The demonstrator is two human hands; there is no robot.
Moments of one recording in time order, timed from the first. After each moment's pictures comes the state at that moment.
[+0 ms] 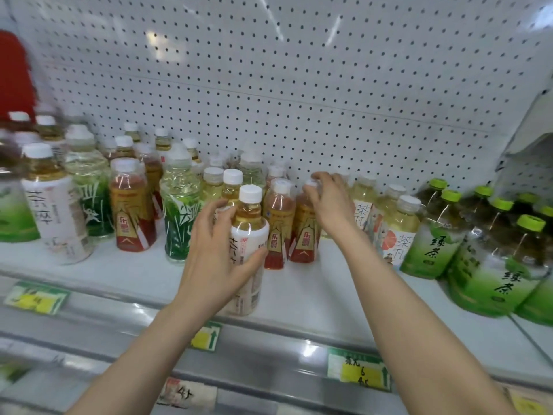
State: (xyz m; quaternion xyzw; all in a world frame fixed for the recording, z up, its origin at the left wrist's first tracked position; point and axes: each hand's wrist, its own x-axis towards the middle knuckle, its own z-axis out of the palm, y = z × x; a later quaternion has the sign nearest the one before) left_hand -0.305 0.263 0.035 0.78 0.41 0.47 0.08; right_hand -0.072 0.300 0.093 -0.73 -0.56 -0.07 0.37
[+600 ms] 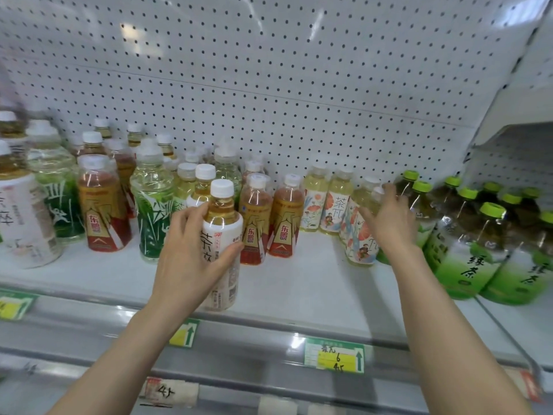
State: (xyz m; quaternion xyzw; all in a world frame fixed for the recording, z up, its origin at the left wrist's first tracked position) left_hand -0.299 0.257 0.032 0.75 0.43 0.48 0.11; right_hand 0.035 0.217 0.083 -0.86 -0.40 -0.13 0.28
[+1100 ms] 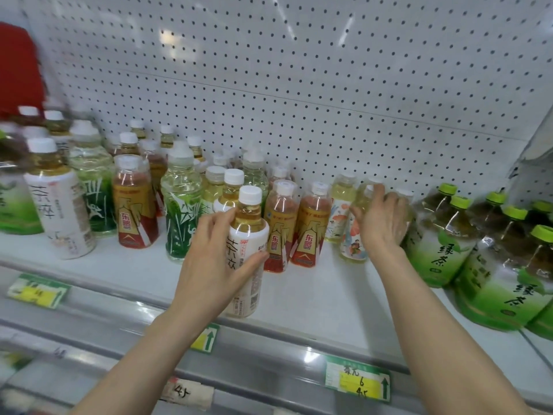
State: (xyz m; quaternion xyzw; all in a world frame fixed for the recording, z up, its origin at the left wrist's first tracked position) left_hand -0.302 0.257 0.032 0.75 0.43 0.49 0.10; right_hand 0.006 0.289 0.066 -0.82 -0.45 -0.22 0.27
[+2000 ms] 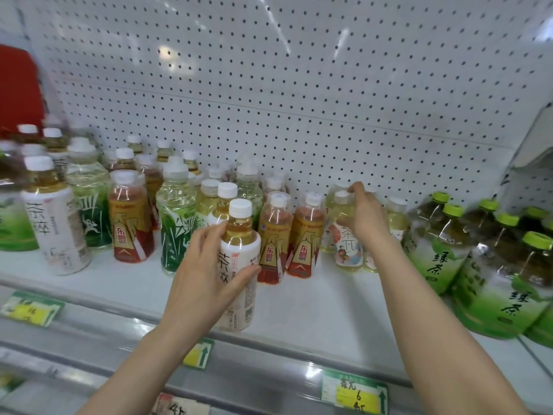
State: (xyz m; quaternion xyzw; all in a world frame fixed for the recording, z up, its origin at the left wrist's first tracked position) left_hand -0.304 0.261 0.030 0.76 0.43 0.48 0.09; right_hand 0.010 0.302 0.090 -0.78 -0.54 -0.10 0.30
